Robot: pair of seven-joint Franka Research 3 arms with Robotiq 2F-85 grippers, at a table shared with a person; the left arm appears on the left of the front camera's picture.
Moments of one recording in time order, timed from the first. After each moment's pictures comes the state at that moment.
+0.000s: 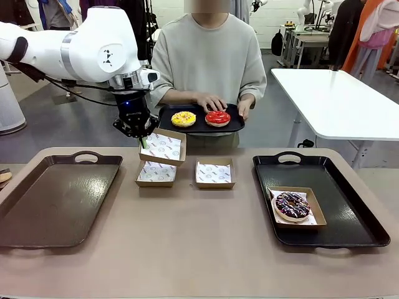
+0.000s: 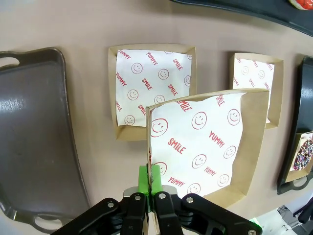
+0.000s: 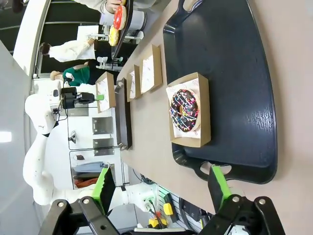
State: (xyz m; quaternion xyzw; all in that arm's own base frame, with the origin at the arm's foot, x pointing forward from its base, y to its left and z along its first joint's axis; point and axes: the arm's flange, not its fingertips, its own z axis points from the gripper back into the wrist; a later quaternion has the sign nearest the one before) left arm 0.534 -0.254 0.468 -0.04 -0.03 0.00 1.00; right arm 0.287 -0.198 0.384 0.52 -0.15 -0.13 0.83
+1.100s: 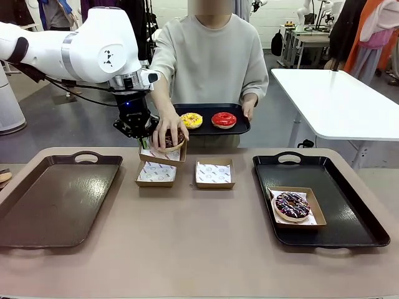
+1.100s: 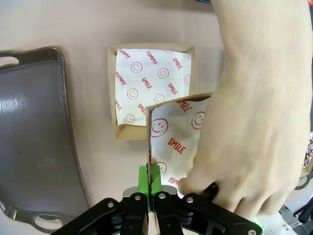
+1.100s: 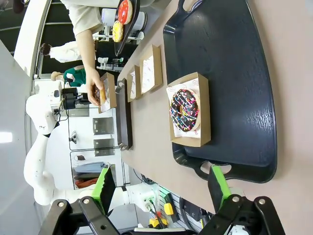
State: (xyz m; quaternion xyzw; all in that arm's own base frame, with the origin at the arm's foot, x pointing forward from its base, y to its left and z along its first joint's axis) left arm 0.533 -0.255 0.467 -0.04 -0.03 0.00 1.00; right arm 0.286 -0.199 0.384 0.52 -0.15 -0.13 0.83
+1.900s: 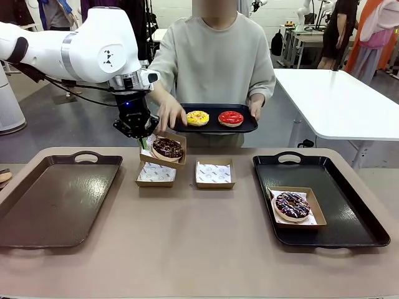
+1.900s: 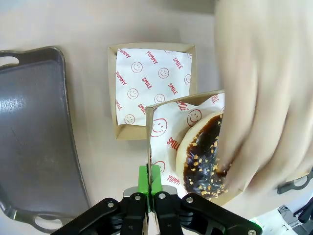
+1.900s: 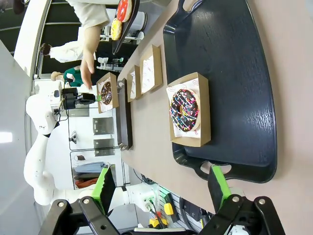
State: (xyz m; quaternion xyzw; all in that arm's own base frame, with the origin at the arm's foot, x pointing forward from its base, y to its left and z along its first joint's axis) left arm 0.533 -0.254 0.467 -0.04 -0.03 0.00 1.00; right arm 0.286 -0.199 0.384 0.52 -0.15 -0.13 0.83
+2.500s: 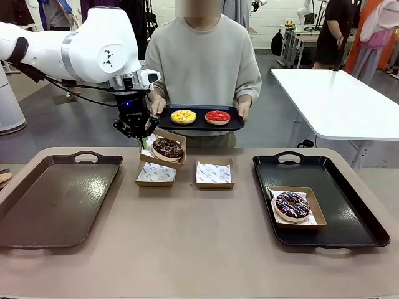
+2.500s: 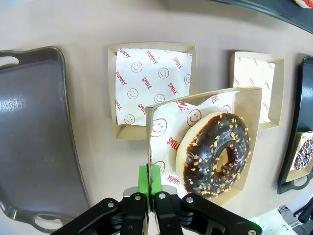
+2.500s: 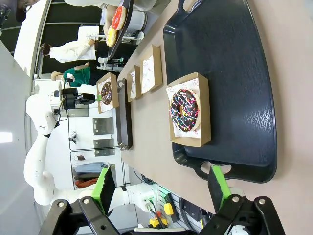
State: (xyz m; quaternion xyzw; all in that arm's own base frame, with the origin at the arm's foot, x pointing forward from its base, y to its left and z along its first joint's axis) left arm 0.533 -0.255 0.467 -0.04 -0.03 0.00 1.00; right arm 0.286 -0.199 0.384 0.52 -0.15 -0.13 0.83
